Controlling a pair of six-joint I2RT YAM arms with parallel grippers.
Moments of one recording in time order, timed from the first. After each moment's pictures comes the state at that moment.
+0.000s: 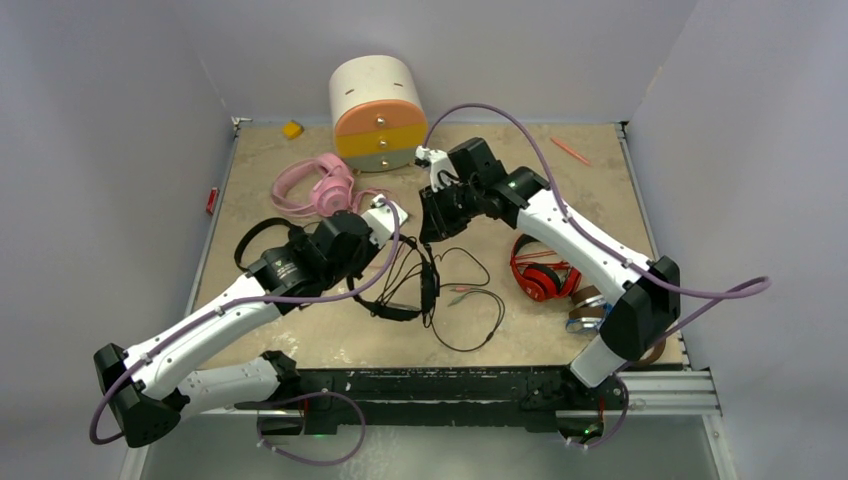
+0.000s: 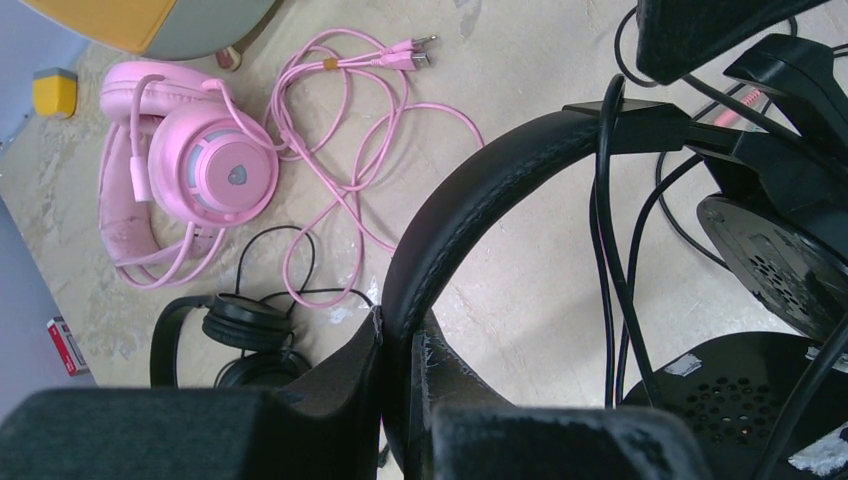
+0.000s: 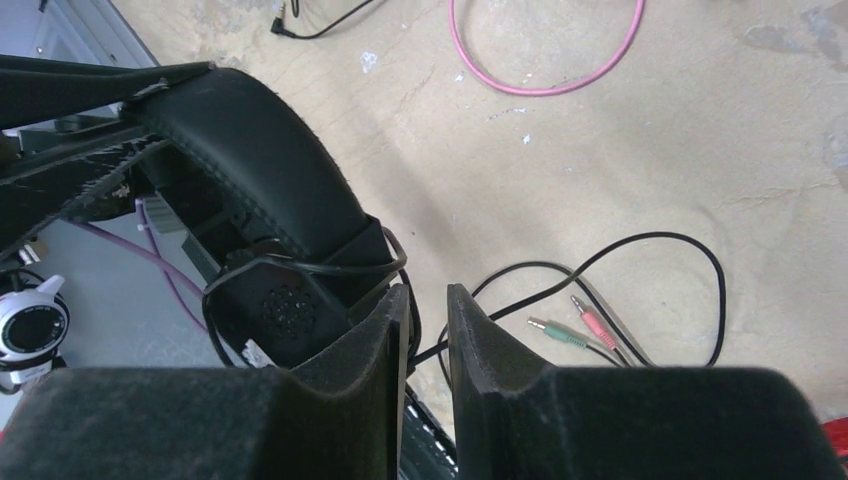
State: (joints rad) left arm -0.84 1.03 1.02 -0.64 -0.34 0.14; right arm 0.69 1.61 1.53 -0.79 -0.42 0.19
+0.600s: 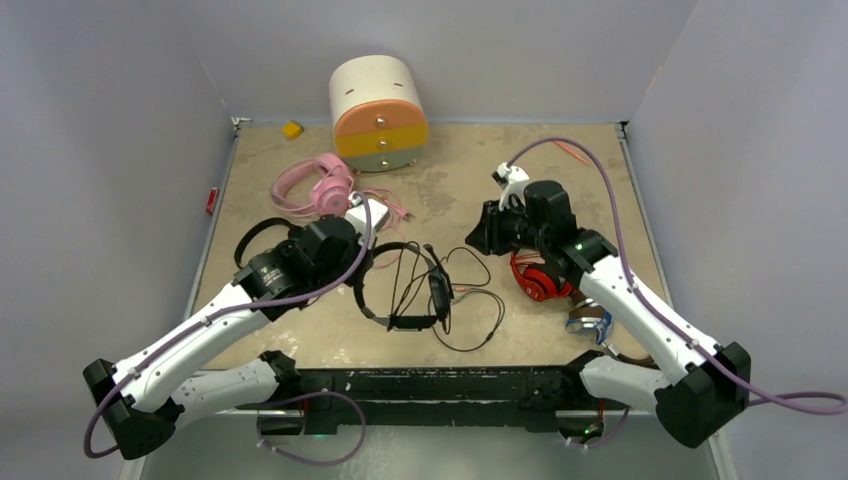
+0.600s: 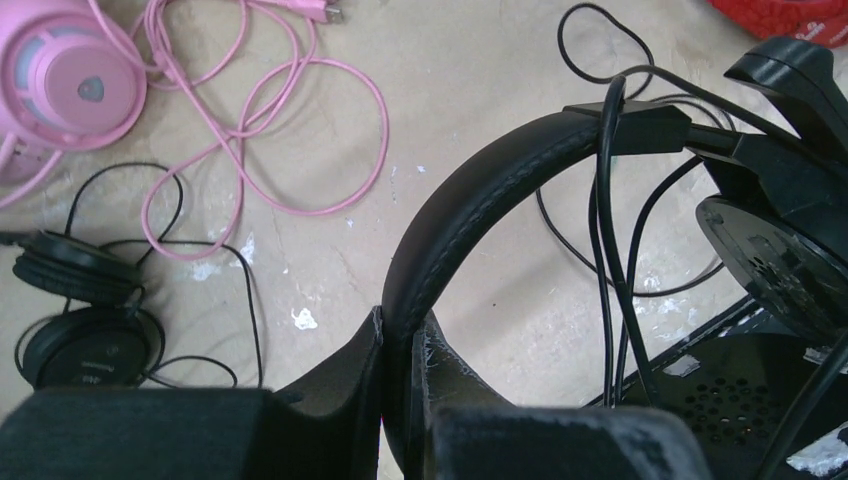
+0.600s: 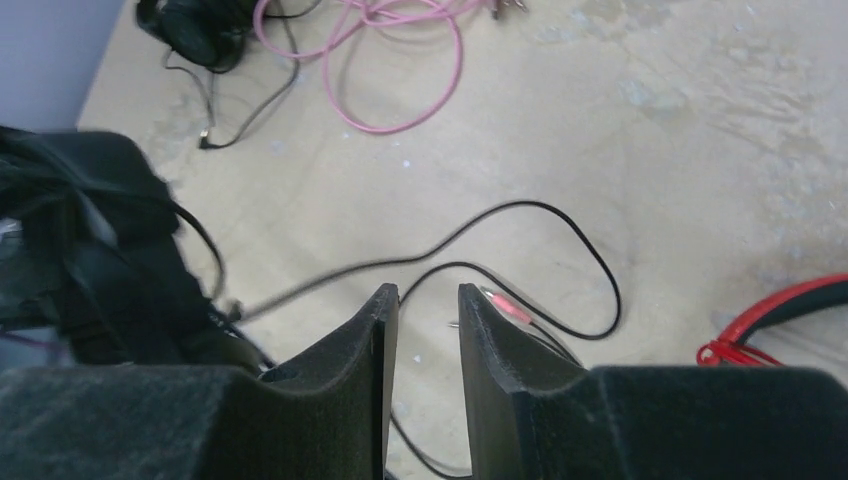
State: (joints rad) left arm -0.83 0.94 0.97 -0.68 -0.20 -0.15; right arm 0.52 1.15 1.01 -0.44 -0.31 0.31
